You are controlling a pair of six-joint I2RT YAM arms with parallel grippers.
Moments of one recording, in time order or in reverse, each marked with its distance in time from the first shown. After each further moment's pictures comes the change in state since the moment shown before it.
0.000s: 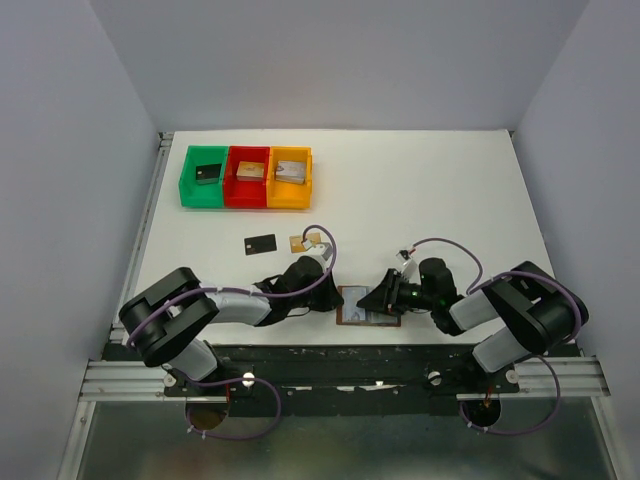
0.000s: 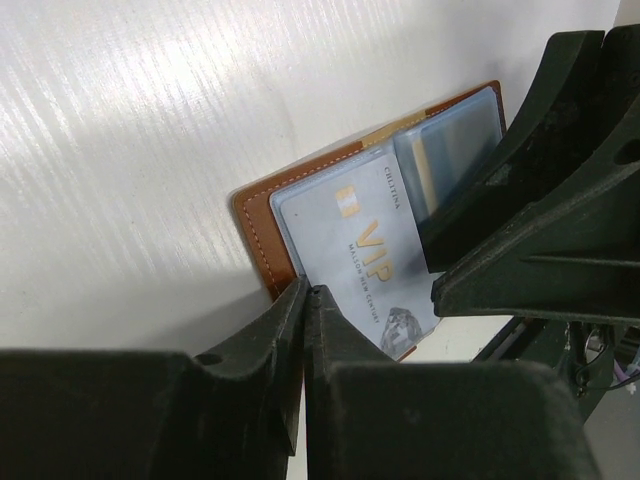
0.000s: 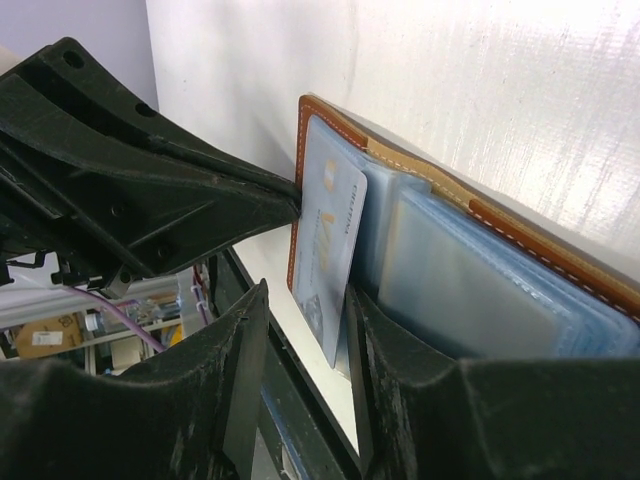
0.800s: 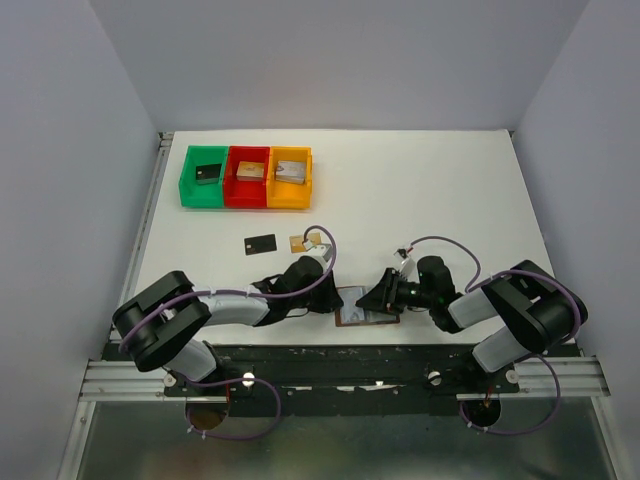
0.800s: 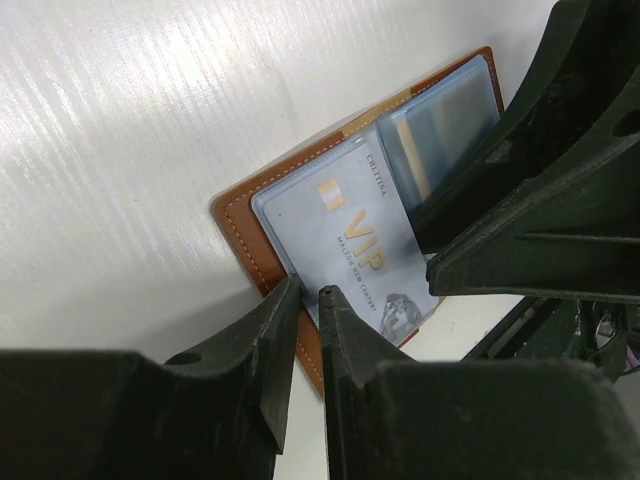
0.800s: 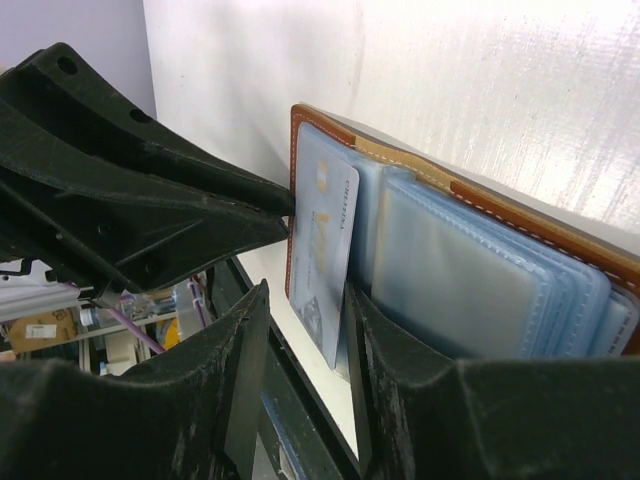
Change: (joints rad) left arm -0.004 -0.044 0.014 -0.092 -0.018 0.029; right arm 0.000 0.007 0.023 -0.029 -0.012 -0.021
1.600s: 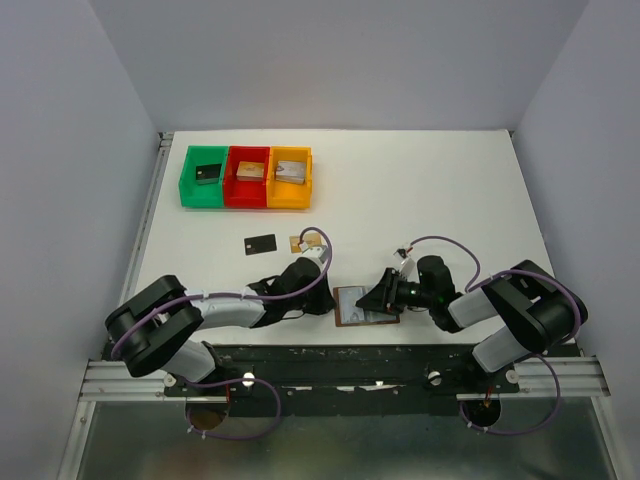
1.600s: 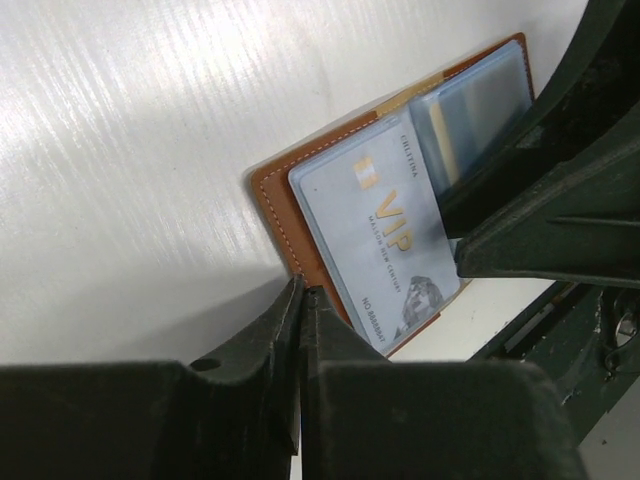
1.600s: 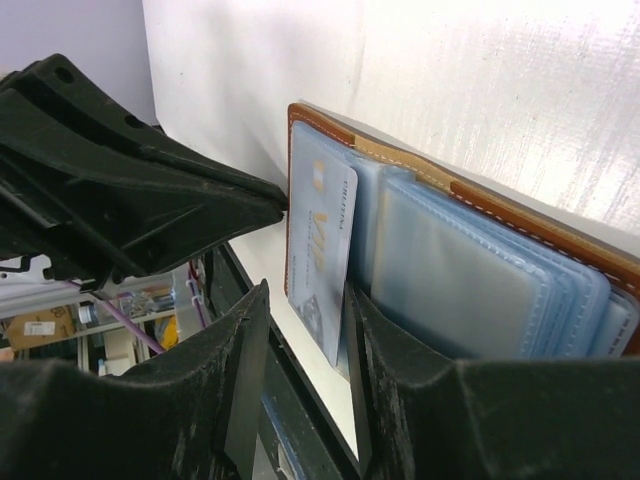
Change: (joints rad) left arm -0.005 -0.063 -0.015 -0.069 -0.027 0.002; right arm 0.000 0.000 0.003 -0.008 -0.005 -0.007
